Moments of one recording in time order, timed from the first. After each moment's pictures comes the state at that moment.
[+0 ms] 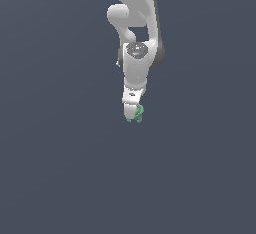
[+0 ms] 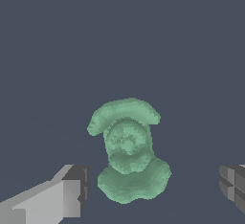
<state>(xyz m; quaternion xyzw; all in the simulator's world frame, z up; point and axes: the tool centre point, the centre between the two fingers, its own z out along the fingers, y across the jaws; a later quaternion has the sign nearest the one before) -0.081 0.028 0.119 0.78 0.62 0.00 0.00</state>
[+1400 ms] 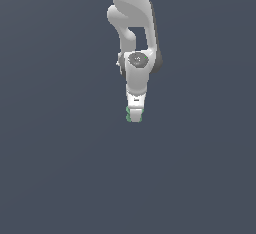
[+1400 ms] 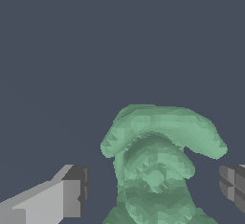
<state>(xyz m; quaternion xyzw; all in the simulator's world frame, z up) -0.095 0.036 0.077 0.72 0.69 0.00 0.00</state>
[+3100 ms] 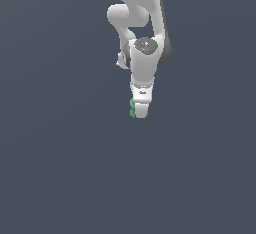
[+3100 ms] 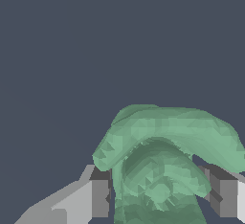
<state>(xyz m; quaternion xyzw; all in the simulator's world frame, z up) -0.076 0.054 0.135 0.72 0.69 0.00 0.00</state>
